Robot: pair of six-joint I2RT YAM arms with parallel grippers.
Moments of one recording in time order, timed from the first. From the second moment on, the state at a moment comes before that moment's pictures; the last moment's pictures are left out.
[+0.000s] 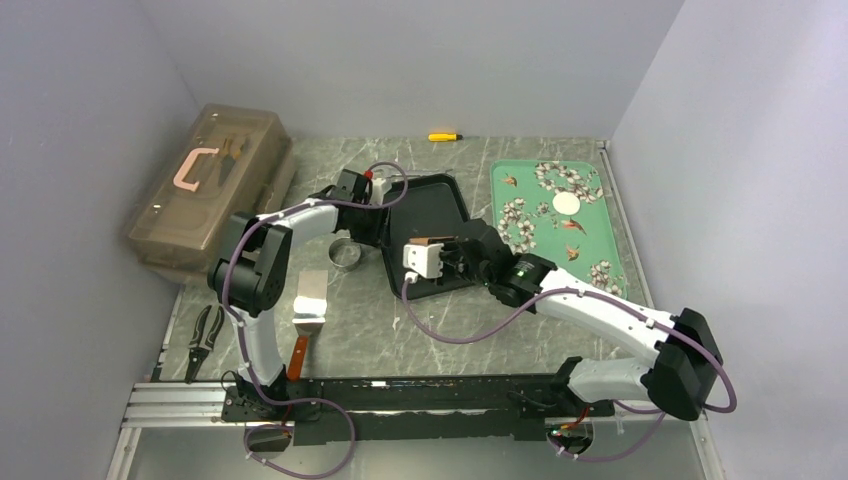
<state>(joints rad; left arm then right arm) -0.38 1.93 1.25 -0.31 0.31 -0.18 0.86 1.23 0.91 -0.27 0.04 -0.90</state>
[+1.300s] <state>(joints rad) -0.25 1.88 1.04 0.02 0.38 -0.59 1.02 1.40 0.99 -0.25 0.24 -0.89</state>
